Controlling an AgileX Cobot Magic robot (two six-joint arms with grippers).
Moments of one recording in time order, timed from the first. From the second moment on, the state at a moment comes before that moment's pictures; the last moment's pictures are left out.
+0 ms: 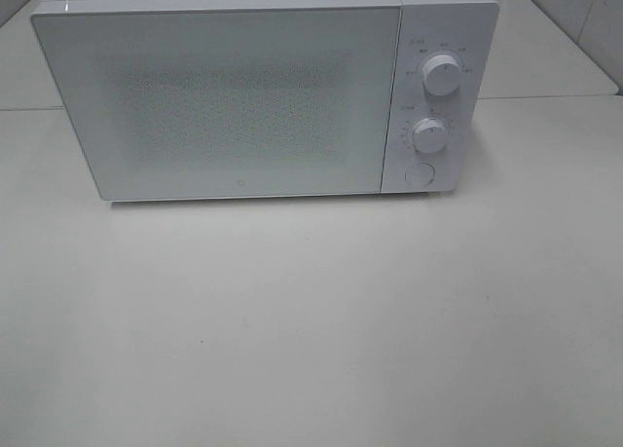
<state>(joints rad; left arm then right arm) -0.17 0.00 -0.50 -0.09 1.04 0.01 0.13 0.03 -0.52 0.00 0.89 0.00</state>
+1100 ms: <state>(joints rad) -0.17 0.00 -0.50 -0.09 1.04 0.01 0.13 0.93 -0.52 0.00 0.12 0.01</state>
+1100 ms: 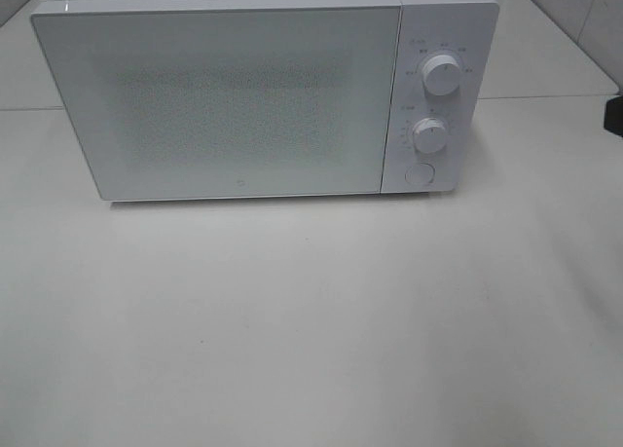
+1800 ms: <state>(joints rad) -0.17 0.00 -0.50 -0.09 1.04 0.01 0.27 1.50 -0.52 0.00 -0.47 0.06</state>
